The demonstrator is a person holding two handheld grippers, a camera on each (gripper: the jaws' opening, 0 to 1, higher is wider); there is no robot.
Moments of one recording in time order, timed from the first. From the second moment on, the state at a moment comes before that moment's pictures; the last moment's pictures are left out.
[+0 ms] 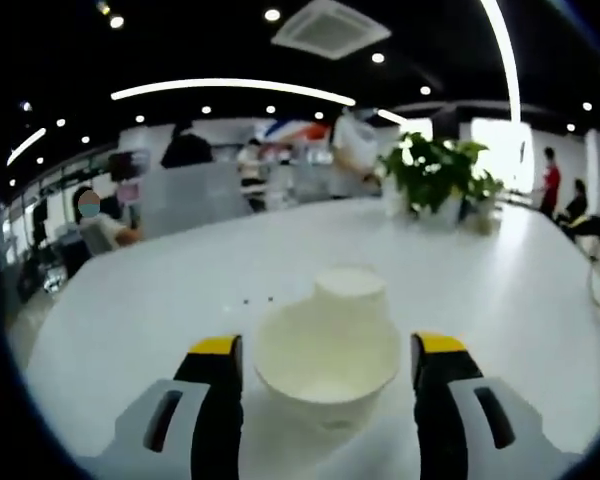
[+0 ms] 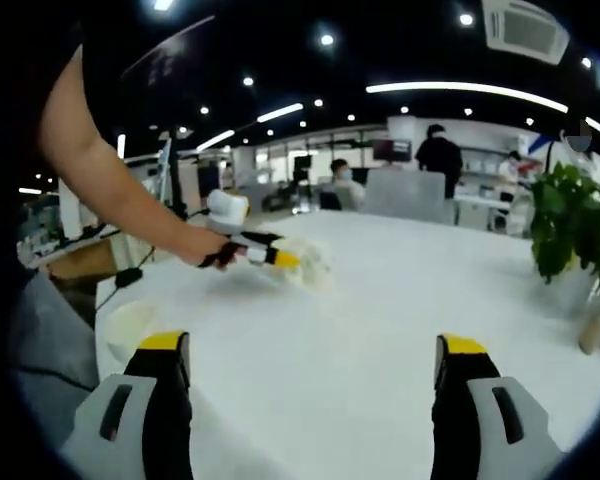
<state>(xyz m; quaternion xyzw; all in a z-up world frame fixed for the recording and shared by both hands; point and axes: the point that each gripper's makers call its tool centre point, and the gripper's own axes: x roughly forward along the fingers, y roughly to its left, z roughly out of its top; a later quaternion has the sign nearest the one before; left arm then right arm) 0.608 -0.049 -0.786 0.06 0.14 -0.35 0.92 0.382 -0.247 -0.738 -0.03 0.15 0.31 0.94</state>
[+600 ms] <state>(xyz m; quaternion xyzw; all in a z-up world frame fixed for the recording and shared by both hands) 0.606 -0.049 -0.802 0.08 0.17 -0.37 0.91 0.374 -0.238 -0.740 -0.03 0.15 0.32 0.93</state>
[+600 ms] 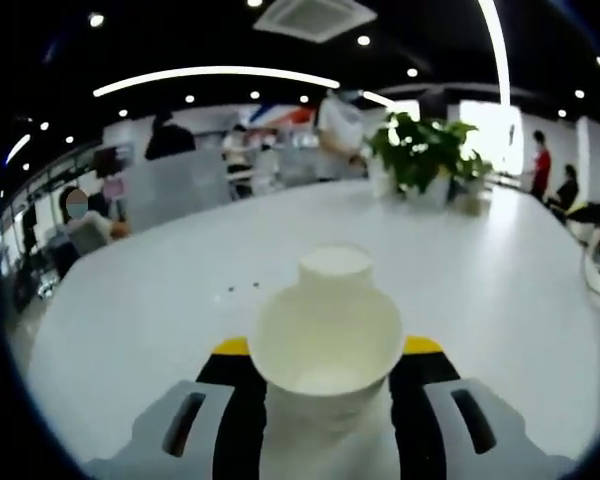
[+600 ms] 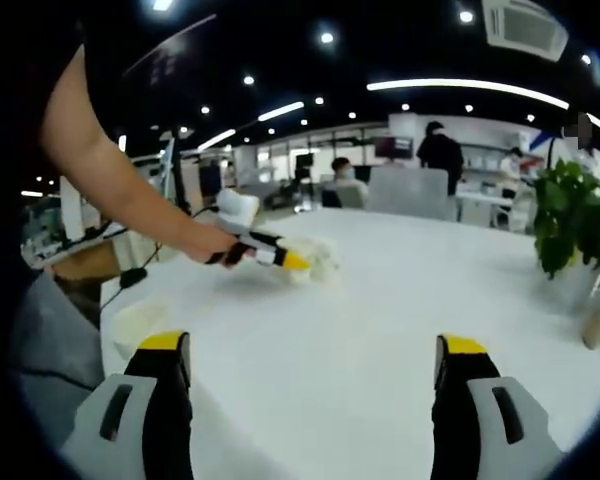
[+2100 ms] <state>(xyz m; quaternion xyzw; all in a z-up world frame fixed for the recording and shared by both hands) 0.593 -0.051 -0.695 0.08 0.16 -0.42 0.89 0.382 -0.234 -0.715 -0.04 0.14 0.33 0.93</state>
